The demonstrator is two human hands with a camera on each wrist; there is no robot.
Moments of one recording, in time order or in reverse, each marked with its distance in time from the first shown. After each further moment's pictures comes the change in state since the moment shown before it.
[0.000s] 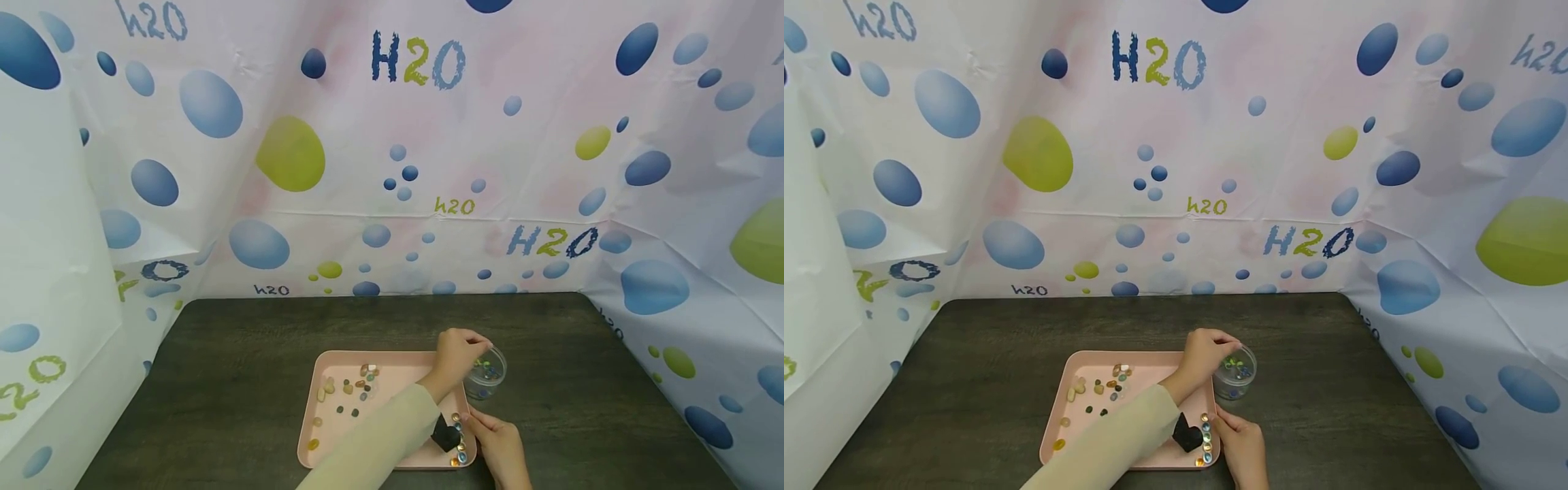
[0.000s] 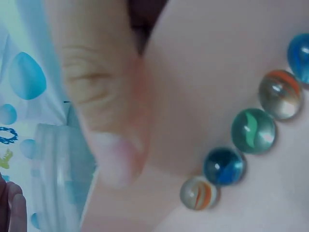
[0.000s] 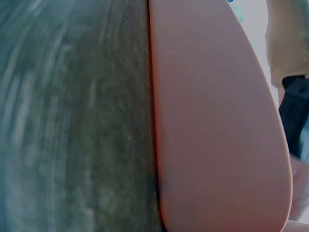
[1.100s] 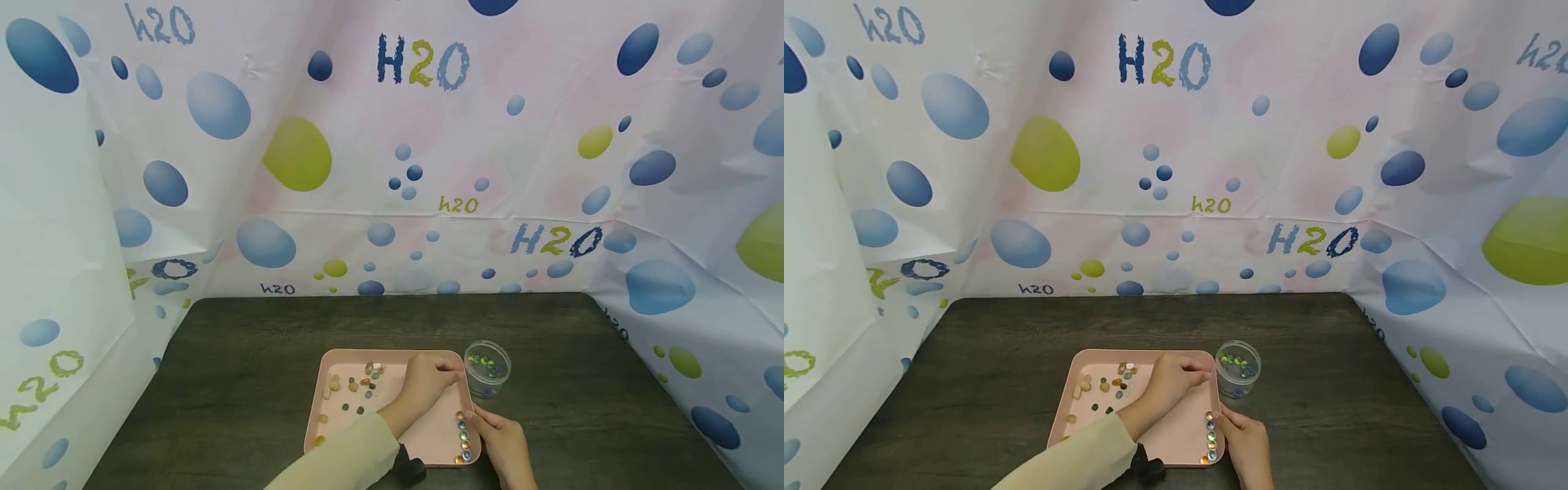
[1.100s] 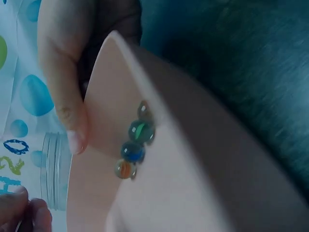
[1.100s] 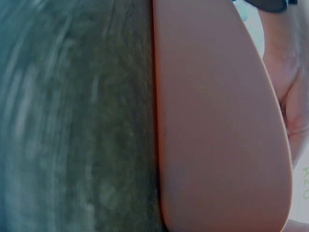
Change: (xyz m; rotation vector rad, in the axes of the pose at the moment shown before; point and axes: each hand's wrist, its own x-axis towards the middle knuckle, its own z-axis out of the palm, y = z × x) left_hand -0.053 -0.024 -0.045 -0.005 -0.010 -0.056; right_hand -0.003 -0.003 0.001 0.073 -0.023 0.038
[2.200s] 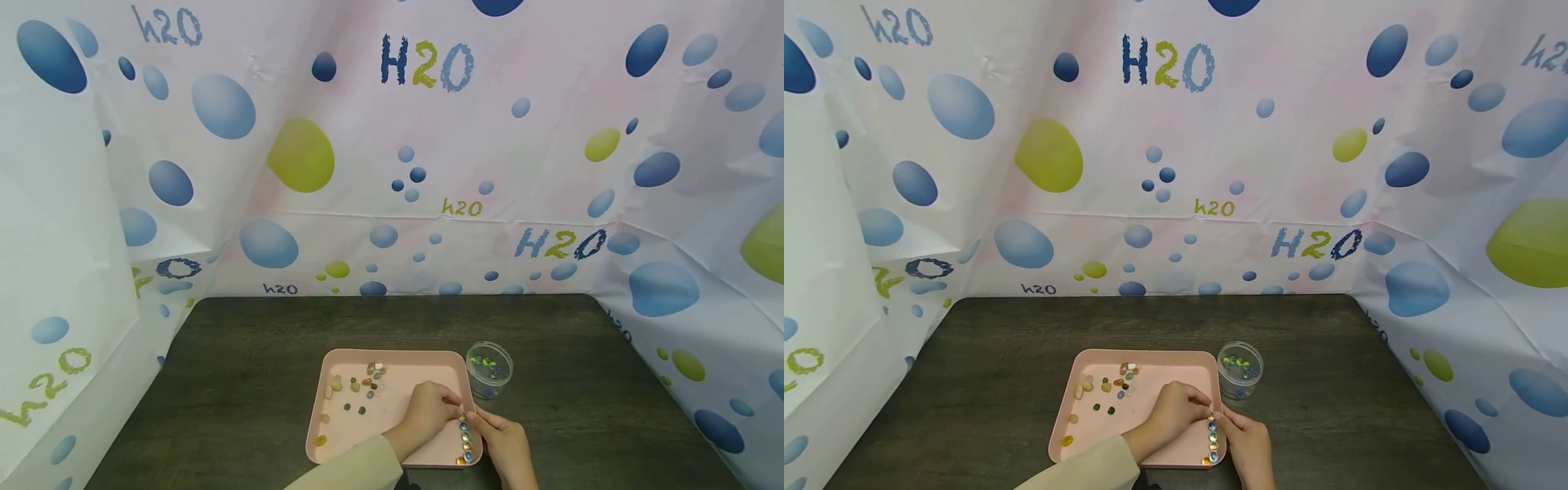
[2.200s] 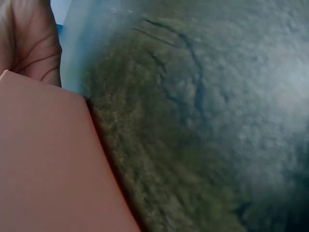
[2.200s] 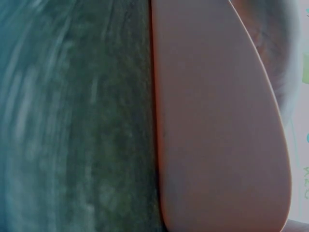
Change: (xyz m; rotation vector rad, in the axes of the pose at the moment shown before) left_hand -0.027 -0.024 0.016 0.145 -0.066 -0.008; right_hand 0.002 0.002 0.001 -0.038 0.020 -0.018
